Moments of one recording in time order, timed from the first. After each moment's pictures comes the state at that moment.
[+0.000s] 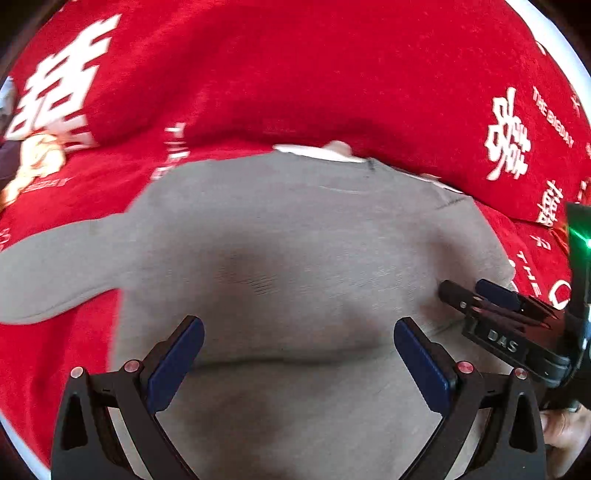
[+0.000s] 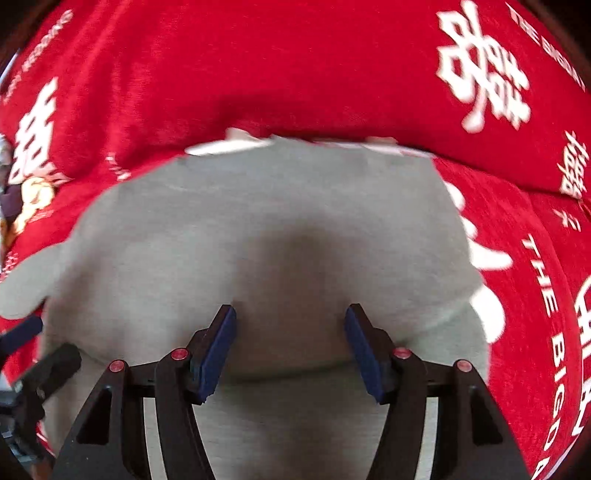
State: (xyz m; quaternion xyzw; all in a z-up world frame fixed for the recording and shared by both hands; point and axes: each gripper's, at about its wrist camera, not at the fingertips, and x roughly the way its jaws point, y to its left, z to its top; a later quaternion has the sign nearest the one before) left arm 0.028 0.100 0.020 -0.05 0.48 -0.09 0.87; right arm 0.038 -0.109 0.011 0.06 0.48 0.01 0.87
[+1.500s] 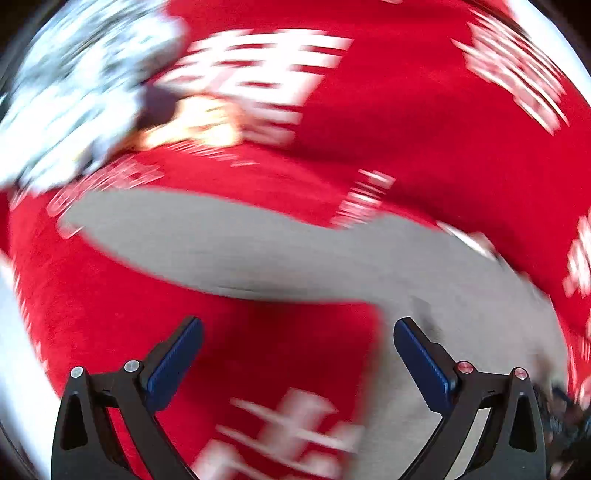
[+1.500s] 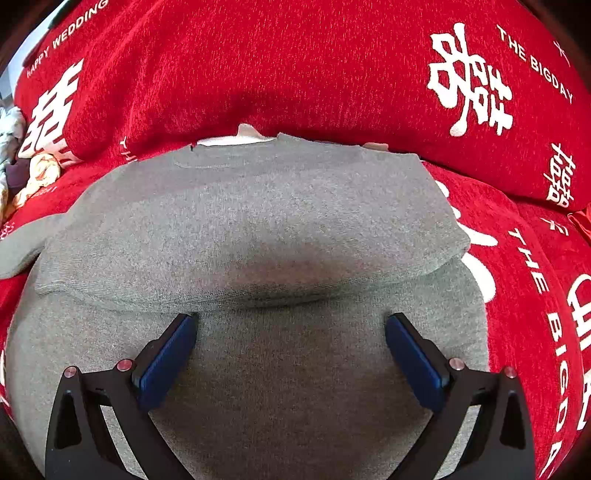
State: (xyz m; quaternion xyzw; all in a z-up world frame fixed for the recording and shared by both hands) left arm -0.044 0.318 0.028 -0.17 0.38 0.14 0.90; right arm -0.007 -0.098 -0.004 0.01 0.44 0.01 0.90
